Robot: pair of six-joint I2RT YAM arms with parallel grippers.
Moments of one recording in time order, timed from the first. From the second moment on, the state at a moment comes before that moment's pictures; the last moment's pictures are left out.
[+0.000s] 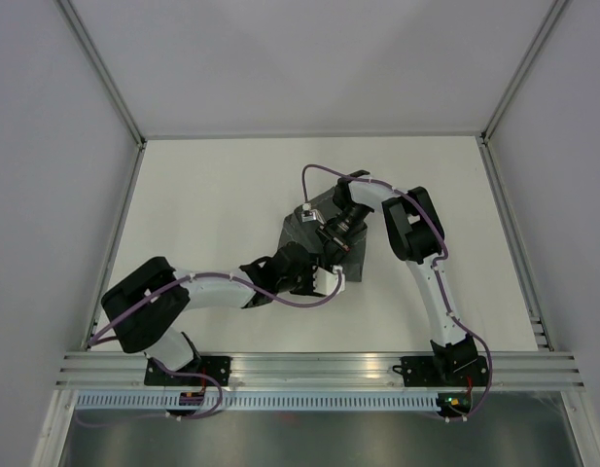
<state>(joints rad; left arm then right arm) -0.94 1.56 0.67 0.21 0.00 0.82 0.44 2.51 1.90 -1.44 -0.97 -0.80</state>
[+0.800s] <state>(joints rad) -0.91 1.72 0.82 0.12 0.11 0.82 0.43 2.52 1.91 -1.46 -0.96 -0.79</state>
